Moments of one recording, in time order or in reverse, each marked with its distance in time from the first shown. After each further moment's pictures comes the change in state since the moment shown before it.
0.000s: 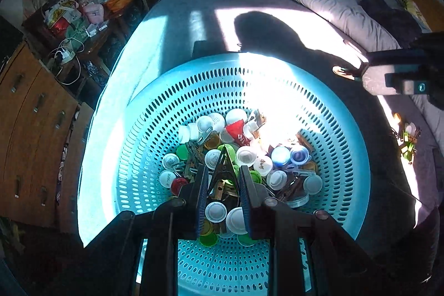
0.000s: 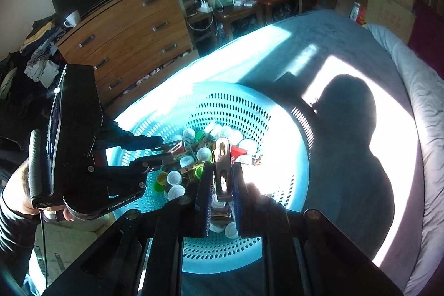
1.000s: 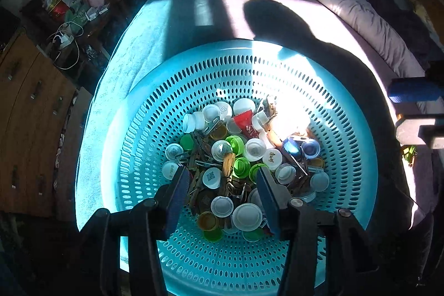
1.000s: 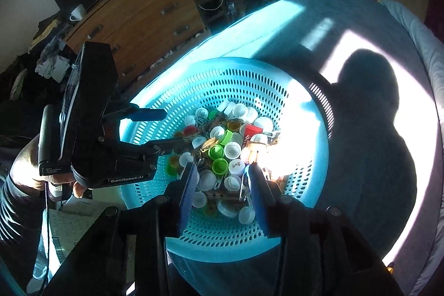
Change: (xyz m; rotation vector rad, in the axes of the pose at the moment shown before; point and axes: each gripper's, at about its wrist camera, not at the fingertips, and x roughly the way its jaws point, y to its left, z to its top) left arm -0.001 0.015 0.000 -0.043 0.025 -0.006; right arm 0.007 -0.012 -0.009 0.026 0.057 0.095
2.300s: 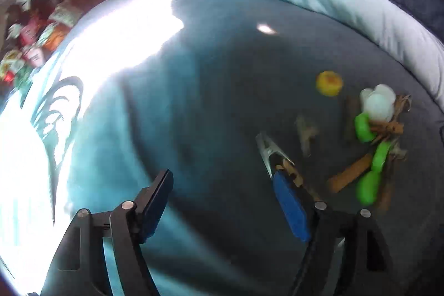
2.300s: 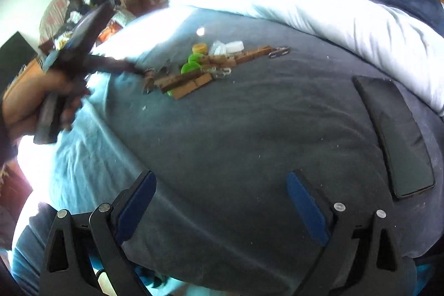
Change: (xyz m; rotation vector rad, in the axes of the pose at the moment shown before) left arm 0.143 -0.391 -0.035 0.227 -0.089 0.001; right arm -0.090 -0.147 -0.530 0.646 -0.411 -0.500
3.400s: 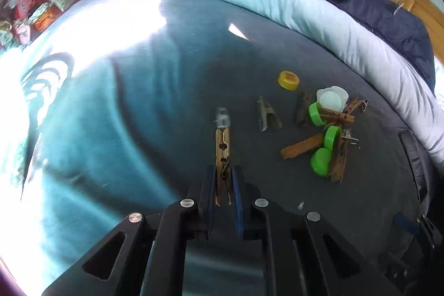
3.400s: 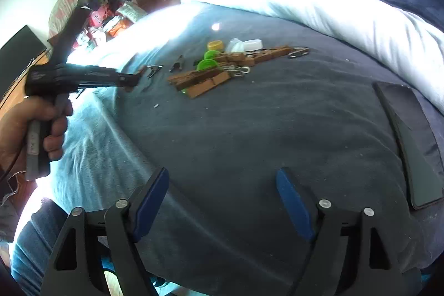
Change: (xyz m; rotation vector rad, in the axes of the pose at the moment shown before) left arm -0.027 -0.036 -0.041 -0.110 -0.088 -0.219; right arm 0.015 0.011 0.004 -0.047 0.030 0.052
